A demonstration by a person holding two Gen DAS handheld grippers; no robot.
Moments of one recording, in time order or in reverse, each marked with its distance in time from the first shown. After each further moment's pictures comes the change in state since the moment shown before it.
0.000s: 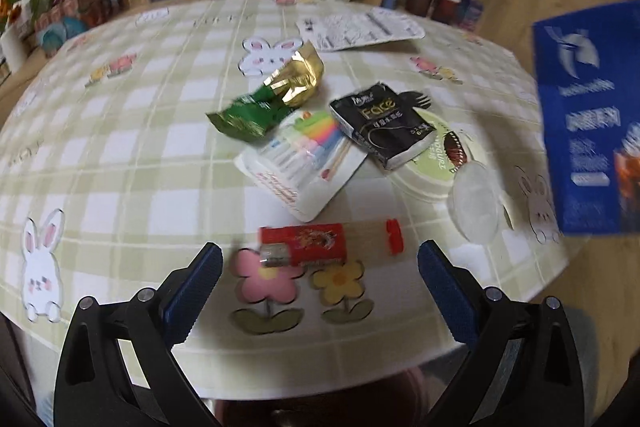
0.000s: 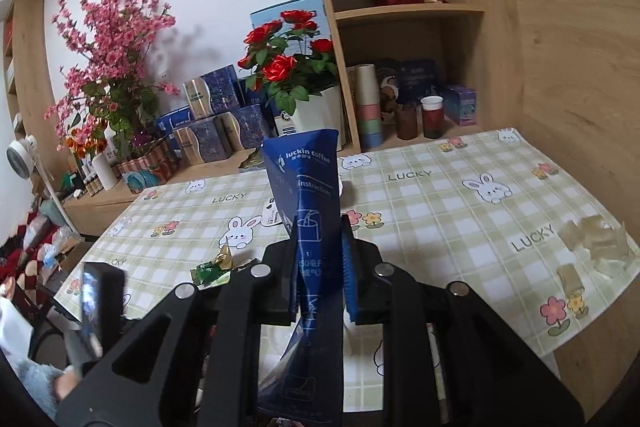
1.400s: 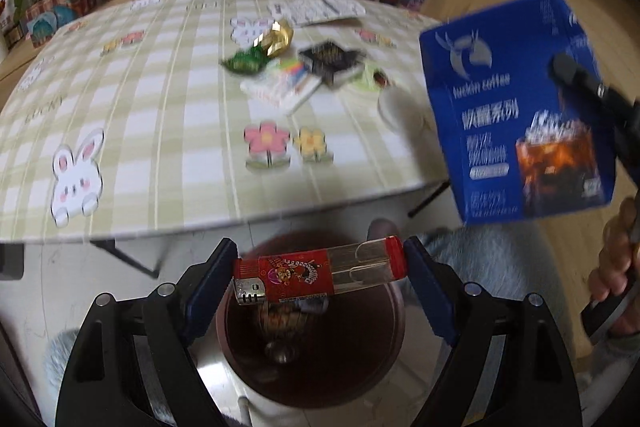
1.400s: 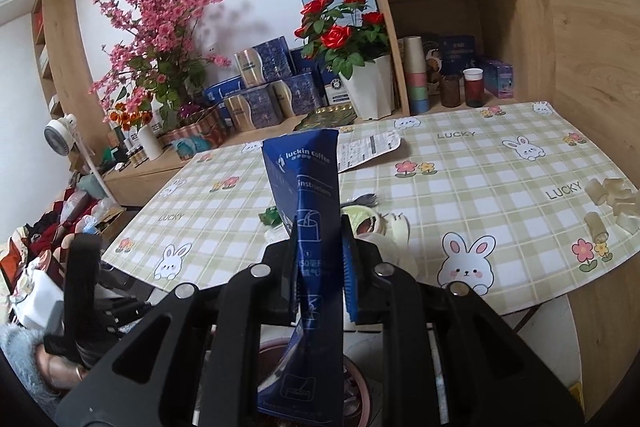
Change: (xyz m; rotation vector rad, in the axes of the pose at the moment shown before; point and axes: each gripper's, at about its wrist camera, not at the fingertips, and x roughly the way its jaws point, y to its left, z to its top) left arm -0.101 0.018 -0.087 0.076 0.055 -0.155; right arm -0.054 0.050 -0.049 -0.033 0.094 0.144
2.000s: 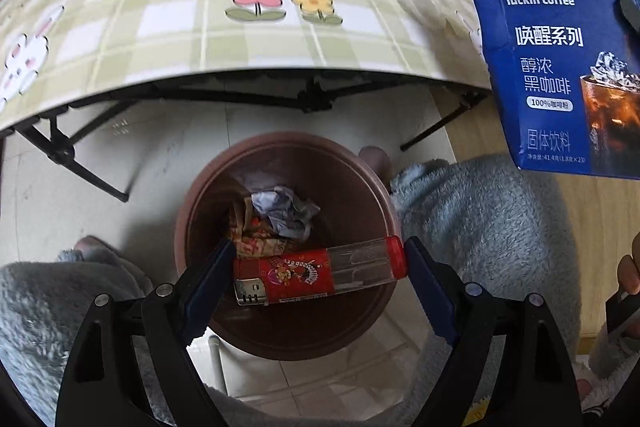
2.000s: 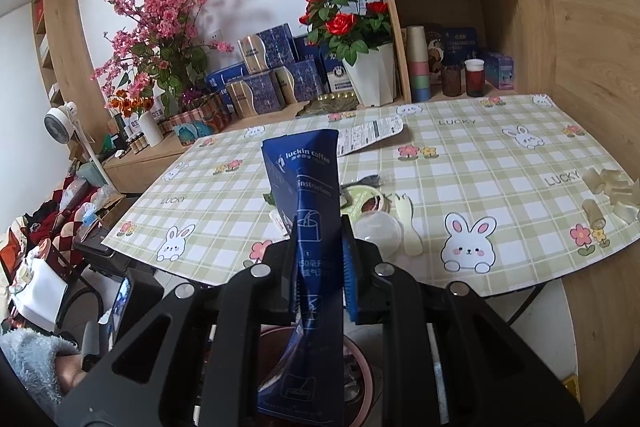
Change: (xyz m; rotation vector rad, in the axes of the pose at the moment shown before) left arm 0.057 0.005 -0.042 -0.088 0.265 -0.070; right arm -0.006 0.010 -0.013 -0.009 0.045 -0.006
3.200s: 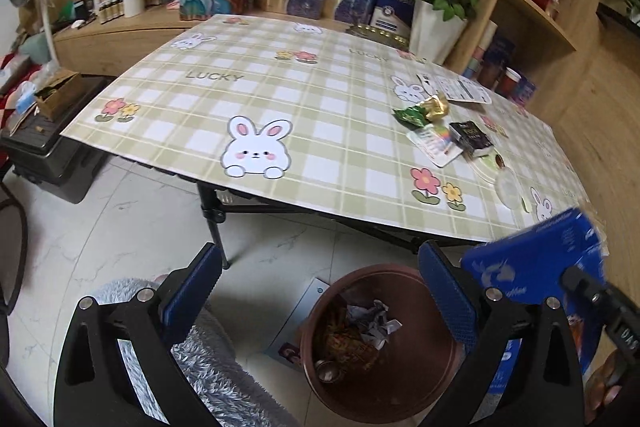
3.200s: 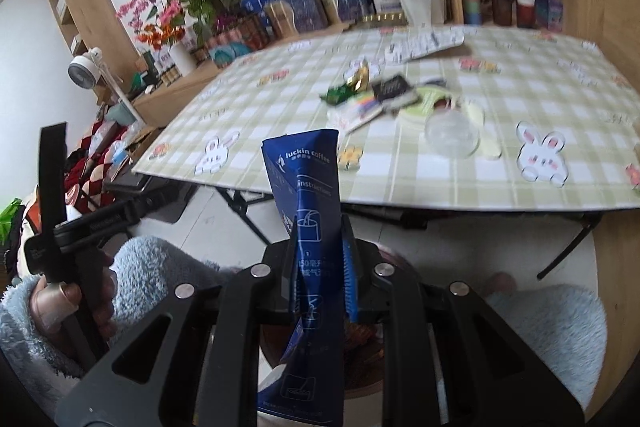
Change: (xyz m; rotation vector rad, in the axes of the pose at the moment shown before) left arm -0.131 0.062 -0.032 -0.279 -0.519 0.311; right arm 0.029 0.047 -0.060 -0.024 0.278 0.129
